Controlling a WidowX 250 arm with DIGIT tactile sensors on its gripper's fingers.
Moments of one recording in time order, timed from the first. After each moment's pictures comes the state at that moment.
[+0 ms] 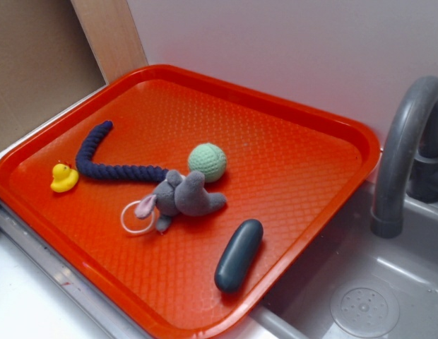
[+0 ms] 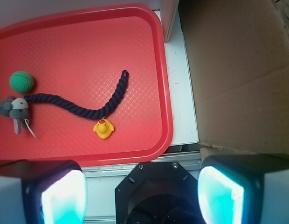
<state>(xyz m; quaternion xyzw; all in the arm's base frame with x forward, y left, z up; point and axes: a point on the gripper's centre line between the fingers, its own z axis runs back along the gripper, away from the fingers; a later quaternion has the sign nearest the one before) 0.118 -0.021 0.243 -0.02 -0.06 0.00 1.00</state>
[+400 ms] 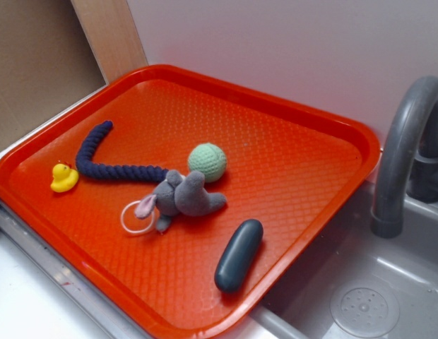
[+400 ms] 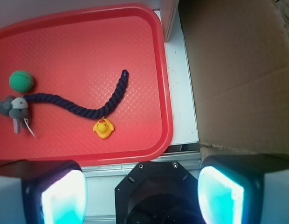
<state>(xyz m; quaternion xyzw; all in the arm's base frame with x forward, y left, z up) 0.117 -0.020 0.240 -0.02 -0.05 0.01 1.00</state>
